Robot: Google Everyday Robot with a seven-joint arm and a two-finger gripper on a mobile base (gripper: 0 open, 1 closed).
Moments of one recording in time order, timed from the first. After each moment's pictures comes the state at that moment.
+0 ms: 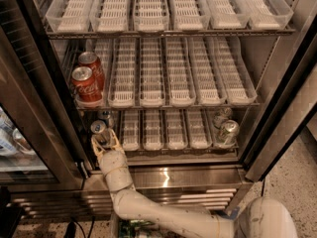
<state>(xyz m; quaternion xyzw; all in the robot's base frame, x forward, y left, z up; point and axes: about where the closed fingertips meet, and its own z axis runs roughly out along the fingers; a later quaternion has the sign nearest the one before) 0.638 0.178 0.609 -0.17 0.59 0.08 0.78</state>
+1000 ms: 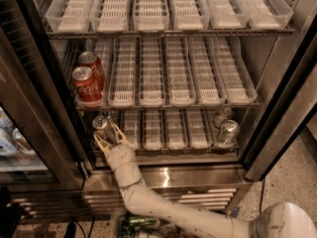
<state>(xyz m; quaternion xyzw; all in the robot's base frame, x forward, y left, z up) 0.635 0.149 0.647 -0.17 0.58 0.09 0.79</state>
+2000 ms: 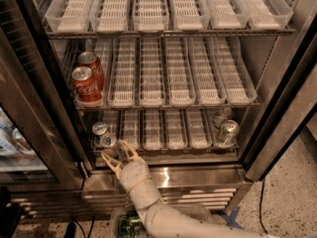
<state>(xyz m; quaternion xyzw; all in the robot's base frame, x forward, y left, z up) 0.561 0.108 0.651 -0.21 0.60 0.12 0.76</state>
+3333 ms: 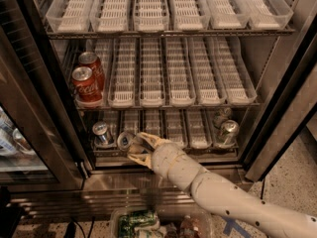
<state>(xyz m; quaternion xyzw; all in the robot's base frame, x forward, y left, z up) 0.538 0.038 0.712 -0.47 0.58 0.04 0.67</state>
